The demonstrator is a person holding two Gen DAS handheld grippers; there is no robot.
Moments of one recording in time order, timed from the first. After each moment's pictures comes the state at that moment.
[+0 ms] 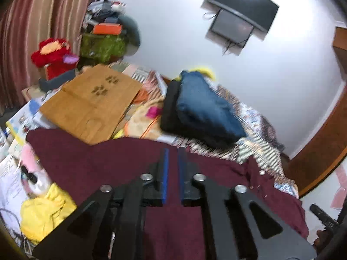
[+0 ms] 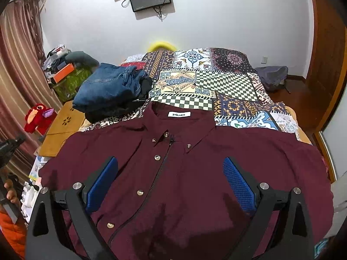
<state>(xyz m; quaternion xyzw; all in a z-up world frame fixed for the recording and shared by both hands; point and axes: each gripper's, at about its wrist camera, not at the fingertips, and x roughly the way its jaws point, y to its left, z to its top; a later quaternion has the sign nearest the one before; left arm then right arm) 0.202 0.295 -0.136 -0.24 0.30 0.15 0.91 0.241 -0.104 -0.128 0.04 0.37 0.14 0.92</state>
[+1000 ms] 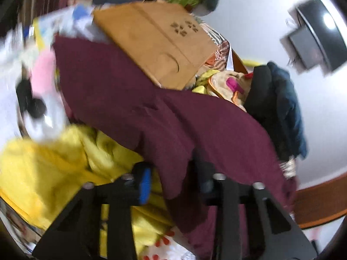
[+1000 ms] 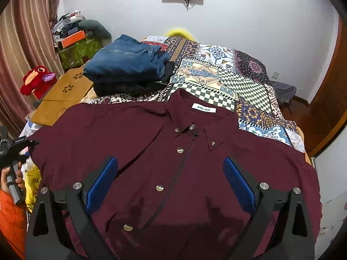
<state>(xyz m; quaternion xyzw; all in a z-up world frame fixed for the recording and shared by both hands) 0.177 0.416 -0.298 -0.41 0.36 0.23 0.80 0.240 -0.021 -0.144 -0.07 0.40 0.17 0.90</state>
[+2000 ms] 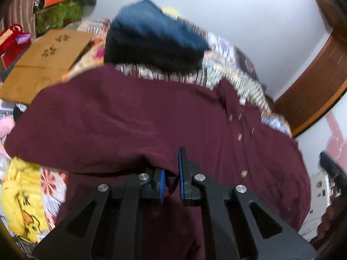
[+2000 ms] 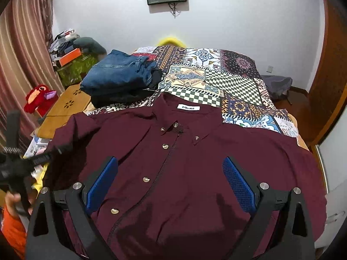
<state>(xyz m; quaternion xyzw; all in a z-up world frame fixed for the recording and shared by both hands) 0.253 0.168 -0.228 -0.19 0.45 0.00 0.87 0.222 -0.073 -0.138 -0.01 0.37 0.16 0.91</state>
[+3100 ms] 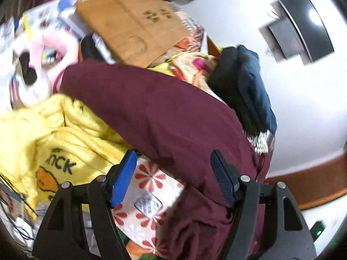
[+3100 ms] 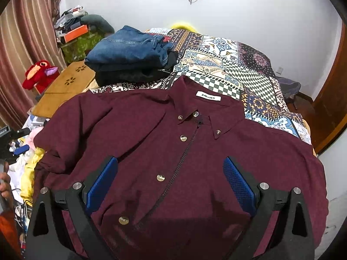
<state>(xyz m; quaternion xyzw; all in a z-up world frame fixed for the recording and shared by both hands) 0.151 0.370 -0.268 -0.48 0.36 0.15 0.78 0.239 -0.021 -0.166 -0.08 0.41 0.17 0.89</state>
